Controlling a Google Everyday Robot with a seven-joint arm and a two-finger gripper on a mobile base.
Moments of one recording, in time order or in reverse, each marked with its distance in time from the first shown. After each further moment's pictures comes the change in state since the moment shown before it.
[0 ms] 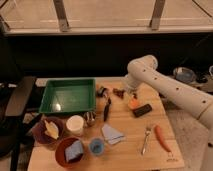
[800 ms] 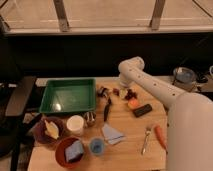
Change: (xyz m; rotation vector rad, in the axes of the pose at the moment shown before) arm 0.016 -0.073 0.057 0.038 0.078 0.012
